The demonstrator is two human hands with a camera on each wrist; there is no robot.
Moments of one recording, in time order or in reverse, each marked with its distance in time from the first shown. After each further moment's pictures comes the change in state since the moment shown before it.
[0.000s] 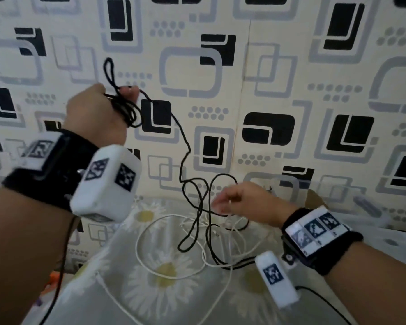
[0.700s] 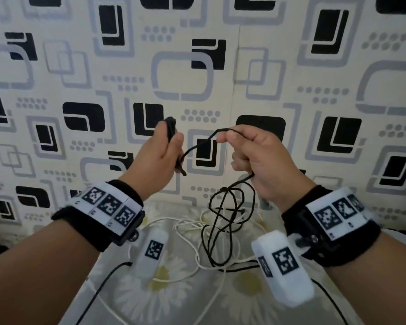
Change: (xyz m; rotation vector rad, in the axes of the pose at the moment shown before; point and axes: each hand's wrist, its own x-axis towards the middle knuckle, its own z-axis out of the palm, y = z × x) left_hand -0.050 -0.080 -0.035 1.343 -0.745 0.518; right_hand -0.011 -0.061 -0.037 0.692 0.478 -0.242
